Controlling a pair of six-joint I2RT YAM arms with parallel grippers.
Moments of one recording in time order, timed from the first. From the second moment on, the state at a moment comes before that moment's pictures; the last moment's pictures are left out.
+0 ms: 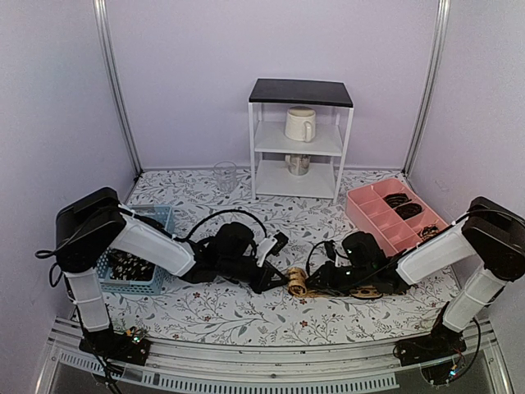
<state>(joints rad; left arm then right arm) -1.00 1.89 0.87 0.40 0.36 -0.35 0.84 1.62 0.49 0.42 -0.28 1.00</state>
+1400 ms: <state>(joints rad) -1.02 1.94 0.98 0.35 0.38 -0.35 0.84 1.63 0.49 0.43 -0.33 0.91</state>
